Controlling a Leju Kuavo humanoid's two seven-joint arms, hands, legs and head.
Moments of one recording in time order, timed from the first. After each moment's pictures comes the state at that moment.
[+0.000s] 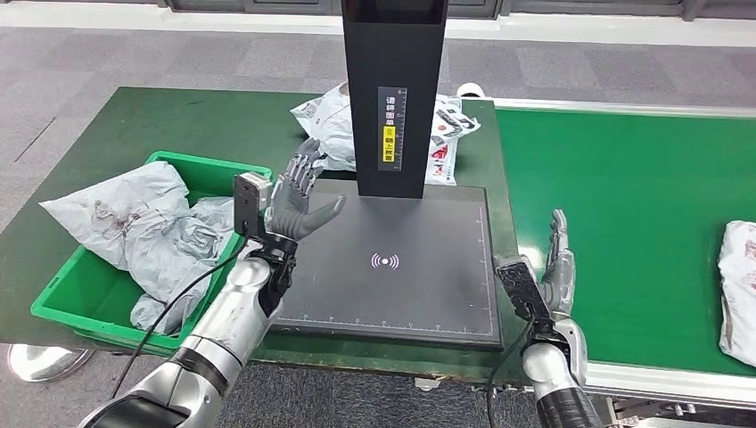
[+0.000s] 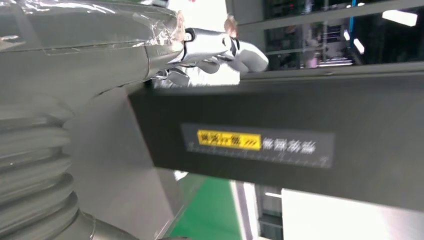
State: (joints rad) left arm -0.60 -0.19 -0.22 -0.81 -0.04 -0.04 -0.44; right arm -0.25 0.06 0.12 -1.01 0.49 -0.54 -0.38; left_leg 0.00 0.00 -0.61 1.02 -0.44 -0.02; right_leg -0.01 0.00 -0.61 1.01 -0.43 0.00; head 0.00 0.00
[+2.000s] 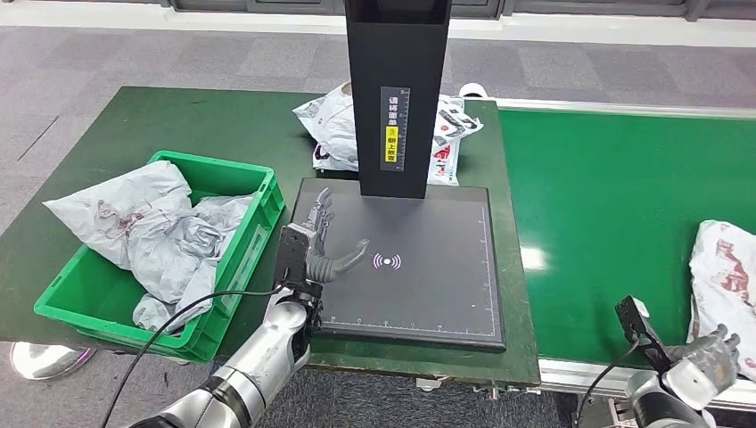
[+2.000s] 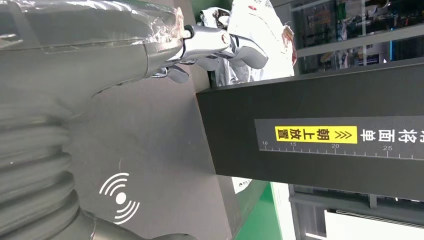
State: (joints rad) left arm -0.52 -0.27 -0.30 -0.65 -0.11 0.22 -0.56; right arm -0.49 -0.20 -0.56 -0.29 1.54 -0.55 0.32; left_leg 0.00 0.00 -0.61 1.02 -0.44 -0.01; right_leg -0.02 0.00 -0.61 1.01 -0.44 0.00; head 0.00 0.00
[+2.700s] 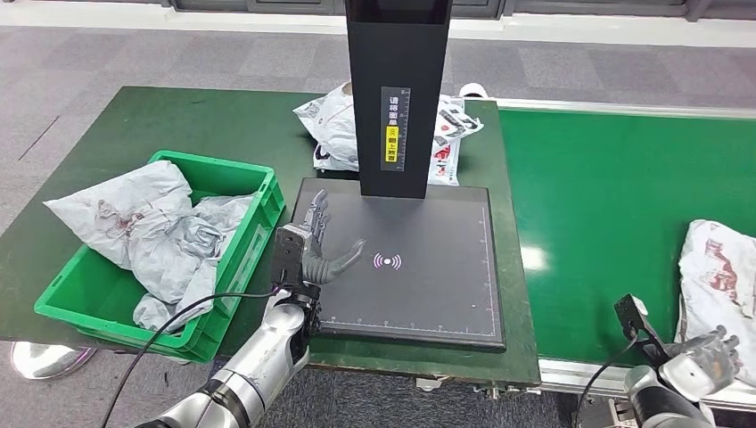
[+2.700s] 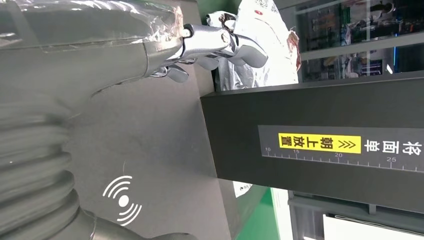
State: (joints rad) left arm -0.51 -0.27 -0.28 -0.66 -0.10 0.20 -0.55; right arm -0.51 -0.20 -0.53 -0.28 1.54 -0.50 0.40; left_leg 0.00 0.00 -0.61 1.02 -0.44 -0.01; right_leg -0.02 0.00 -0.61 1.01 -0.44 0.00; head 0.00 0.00
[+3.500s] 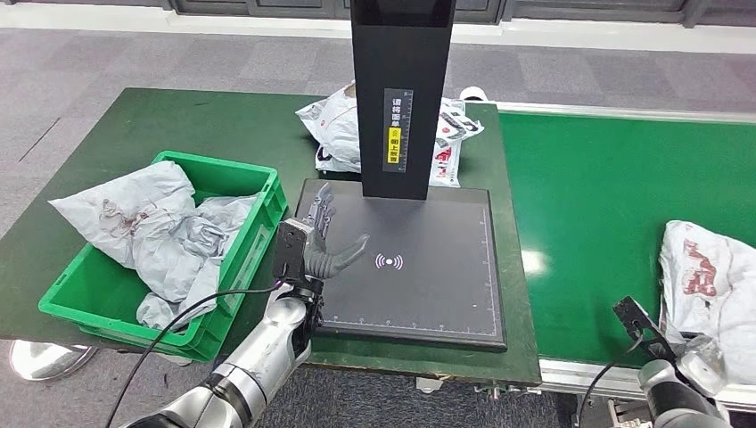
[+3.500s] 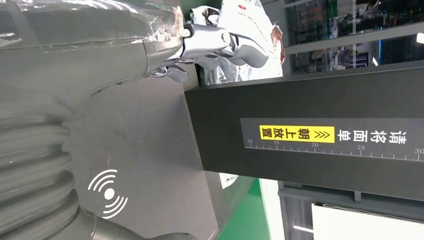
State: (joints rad) left arm -0.53 -0.28 -0.28 -0.65 -0.10 0.17 -0.56; right arm -0.52 -0.21 -0.56 -0.27 1.41 -0.21 0.31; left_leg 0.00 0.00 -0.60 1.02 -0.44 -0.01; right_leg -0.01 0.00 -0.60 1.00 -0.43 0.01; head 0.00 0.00
